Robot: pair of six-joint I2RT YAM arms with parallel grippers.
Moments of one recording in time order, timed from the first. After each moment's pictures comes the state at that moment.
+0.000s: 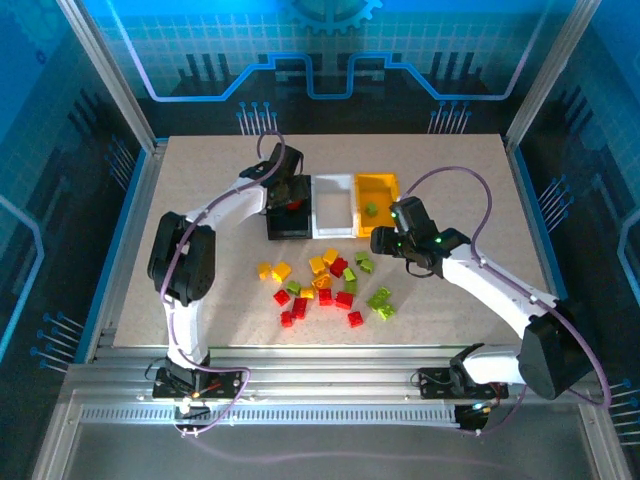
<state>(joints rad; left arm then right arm) -0.38 1.97 1.56 -0.56 -0.18 -0.69 0.50 1.30 0.91 -0.52 0.12 0.52</state>
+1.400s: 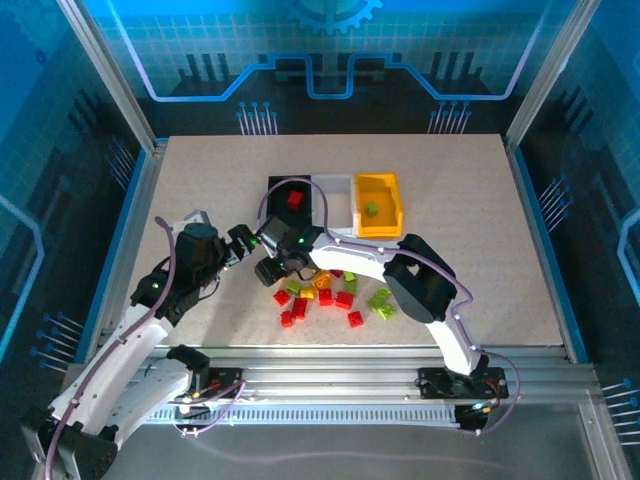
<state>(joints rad) -0.35 0.79 0.75 -0.61 -0.22 -0.82 0.98 2.15 1.64 -0.55 0.01 0.31</state>
